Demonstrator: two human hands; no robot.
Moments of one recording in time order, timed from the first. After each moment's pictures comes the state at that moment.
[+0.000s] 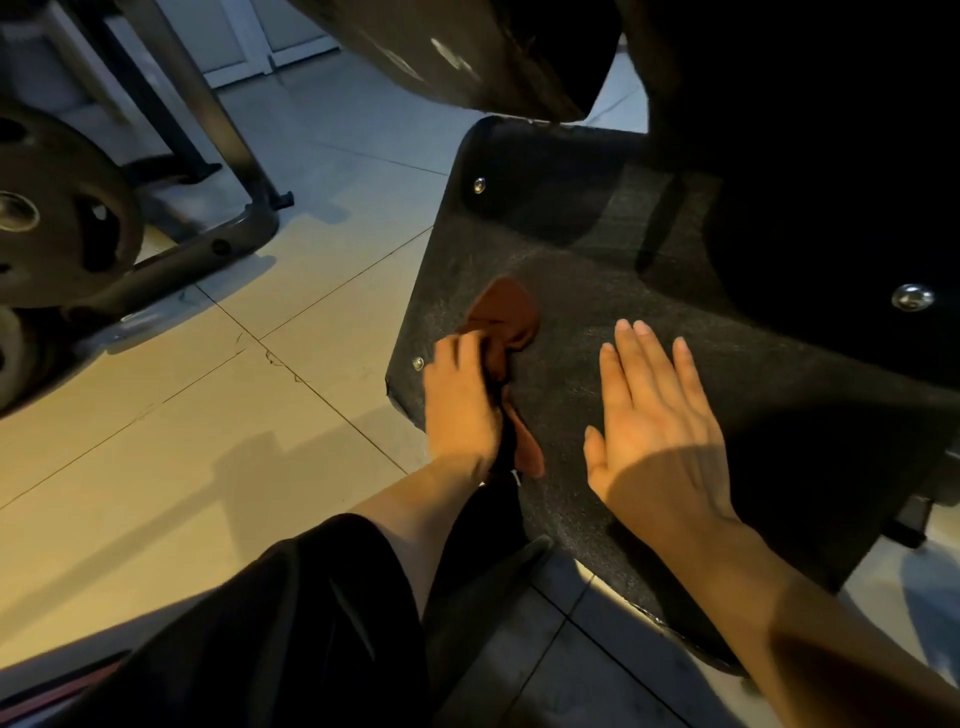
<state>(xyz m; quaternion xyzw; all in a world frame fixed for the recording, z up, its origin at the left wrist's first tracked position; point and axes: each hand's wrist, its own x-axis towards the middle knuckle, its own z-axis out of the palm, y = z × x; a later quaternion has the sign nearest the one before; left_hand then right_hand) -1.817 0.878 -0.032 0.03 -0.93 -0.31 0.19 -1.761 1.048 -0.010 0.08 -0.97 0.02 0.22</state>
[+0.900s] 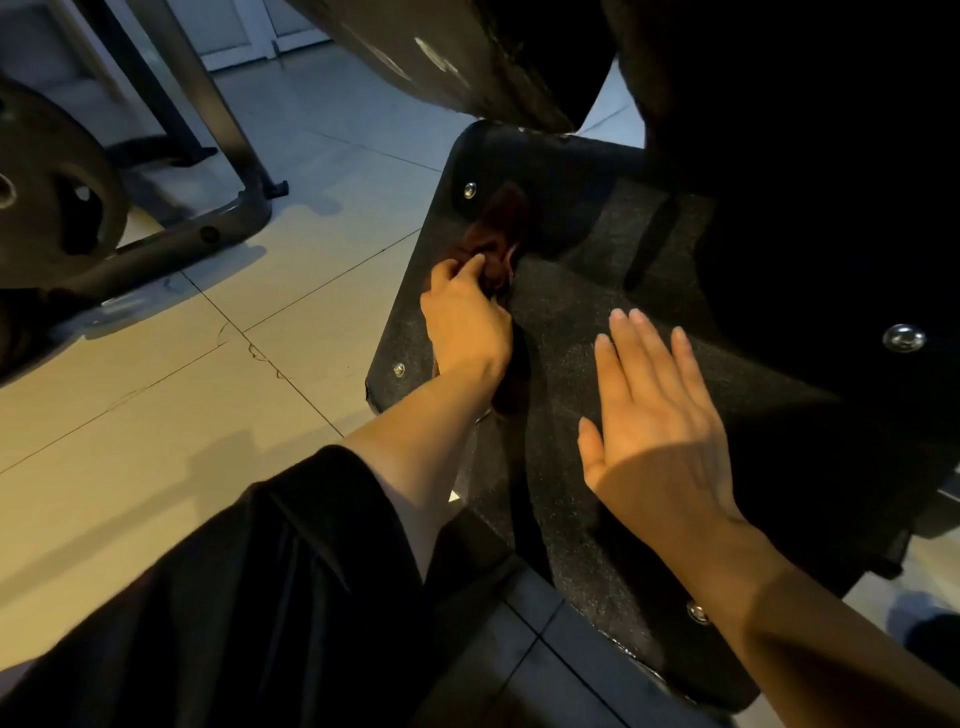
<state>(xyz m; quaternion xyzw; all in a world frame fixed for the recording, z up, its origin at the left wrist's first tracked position) -1.879 0.914 0.025 0.08 -0.90 -0.36 0.22 -1.778 1.066 0.005 0.11 -0.96 -0.01 0.25</state>
